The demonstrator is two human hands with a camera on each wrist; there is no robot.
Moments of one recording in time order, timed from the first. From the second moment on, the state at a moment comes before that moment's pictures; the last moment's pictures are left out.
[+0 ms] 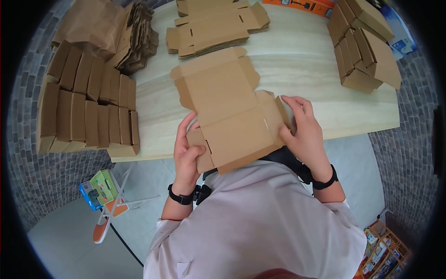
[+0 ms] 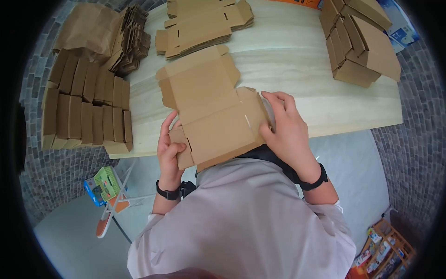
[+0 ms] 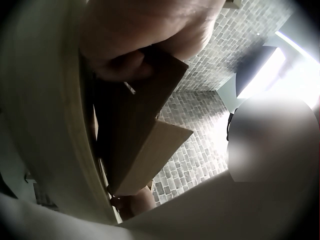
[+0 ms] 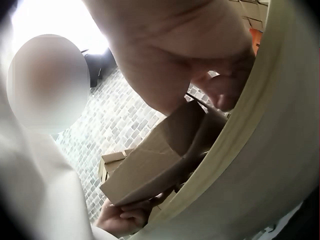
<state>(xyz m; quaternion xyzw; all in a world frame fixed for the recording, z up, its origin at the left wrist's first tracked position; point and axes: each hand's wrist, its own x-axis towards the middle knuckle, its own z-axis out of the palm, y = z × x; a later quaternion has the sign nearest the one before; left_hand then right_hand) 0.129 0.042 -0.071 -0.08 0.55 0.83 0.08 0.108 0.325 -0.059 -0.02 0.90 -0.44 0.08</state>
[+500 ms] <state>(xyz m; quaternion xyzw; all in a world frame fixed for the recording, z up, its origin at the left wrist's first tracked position) 0.130 0.042 -0.078 -0.05 0.64 0.77 0.07 0.088 0.332 -0.065 -0.09 0.96 -0.23 -0.10</state>
